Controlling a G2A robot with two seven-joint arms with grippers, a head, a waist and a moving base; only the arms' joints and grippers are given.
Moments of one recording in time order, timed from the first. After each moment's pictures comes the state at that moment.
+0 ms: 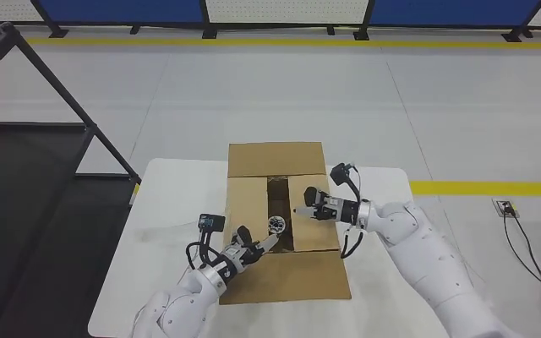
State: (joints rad) left arm 1.24 -1.30 -1.27 -1.75 0.61 -0.10 -0.46; right arm -0.47 -1.26 0.94 -0.79 -0.22 -0.91 0.62
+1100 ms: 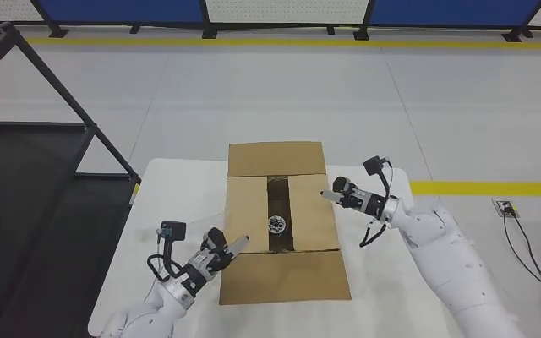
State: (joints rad) left arm 1.45 -1.26 -1.51 -1.95 0.51 -0.20 -0.49; right arm -0.54 -1.19 1.11 -0.83 -0.22 -0.80 0.63
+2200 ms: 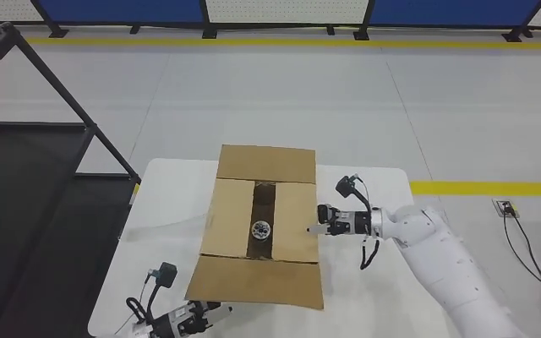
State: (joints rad) left arm 1.63 -1.19 -1.66 -1.91 0.09 -0.51 -0.90; right arm -0.49 -1.19 0.94 -0.83 -0.07 -0.89 0.93
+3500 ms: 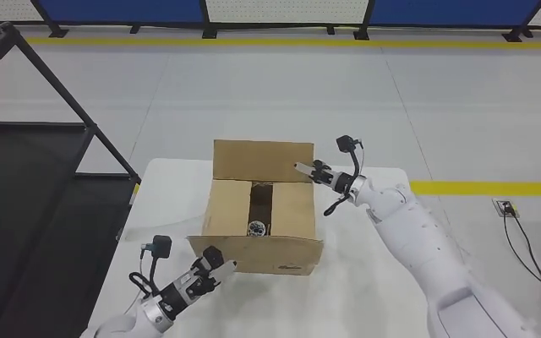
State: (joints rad) left arm 1.51 -1.17 -1.55 -1.96 0.22 -0.36 -0.59; right arm -0.19 -1.43 0.78 -0.29 -0.02 -0.80 0.46
